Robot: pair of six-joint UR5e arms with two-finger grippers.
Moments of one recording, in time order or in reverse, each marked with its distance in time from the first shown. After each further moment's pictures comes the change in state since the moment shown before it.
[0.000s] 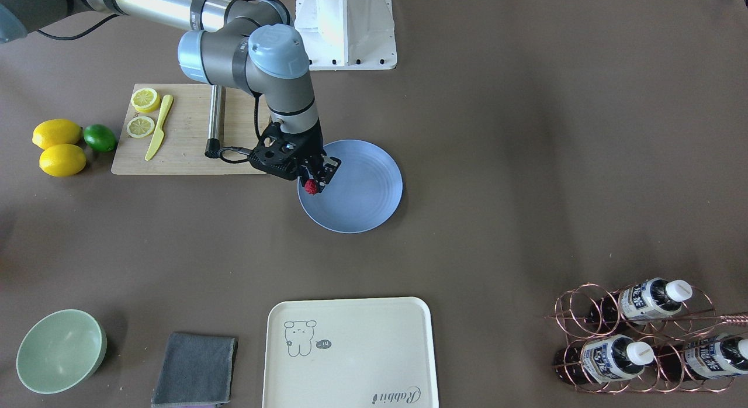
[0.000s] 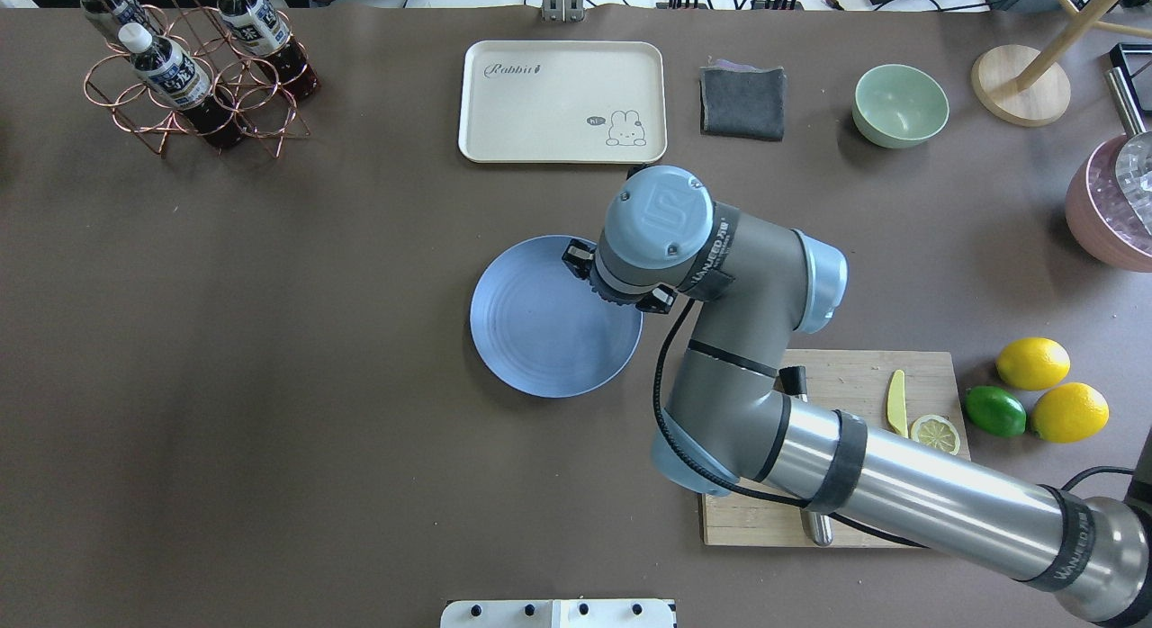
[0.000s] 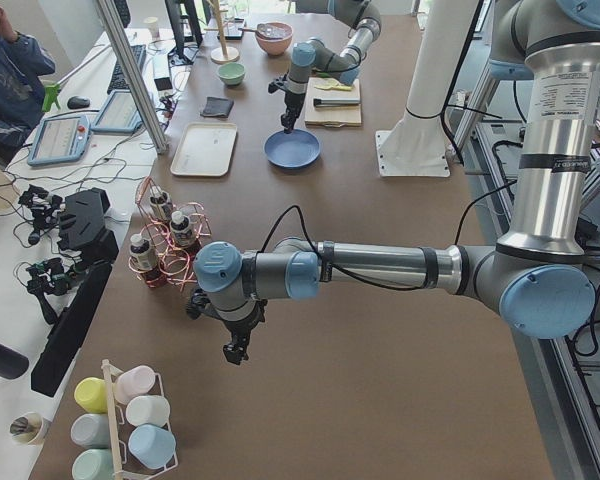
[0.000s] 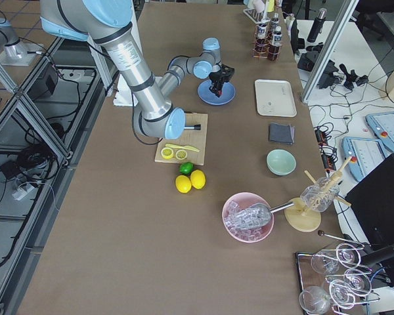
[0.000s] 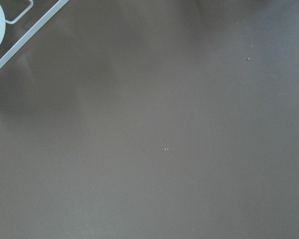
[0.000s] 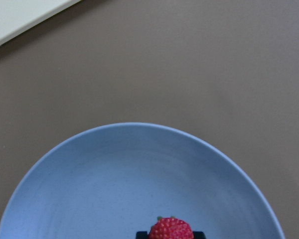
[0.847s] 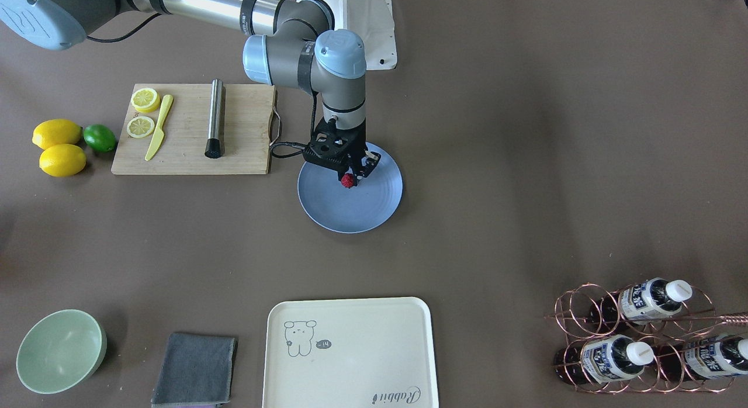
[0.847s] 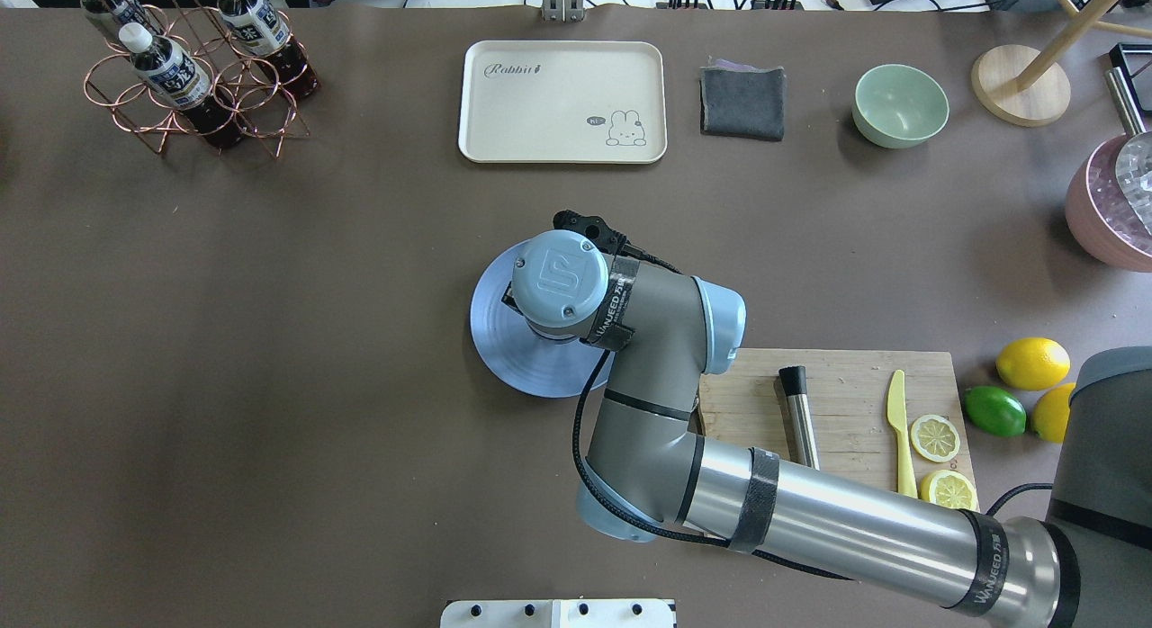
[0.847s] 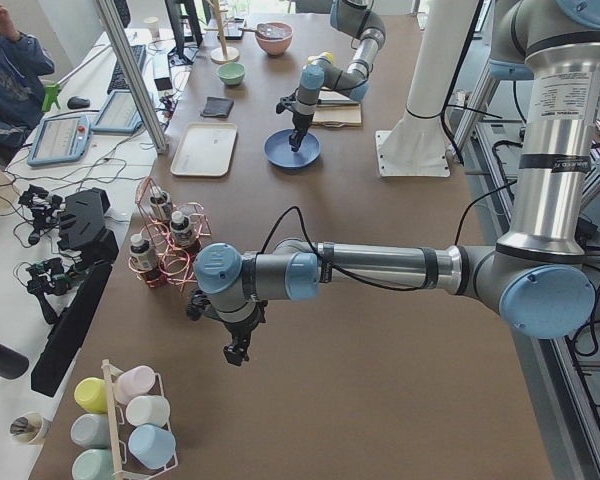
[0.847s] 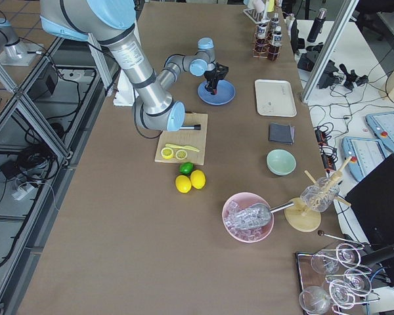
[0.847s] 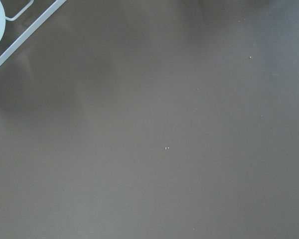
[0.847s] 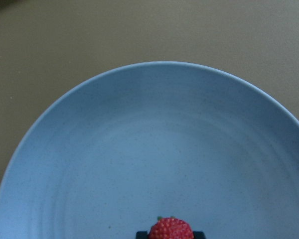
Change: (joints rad) left arm 0.000 0.000 0.004 0.001 0.000 0.000; right arm -0.065 0.048 -0.069 0.009 -0.081 0.012
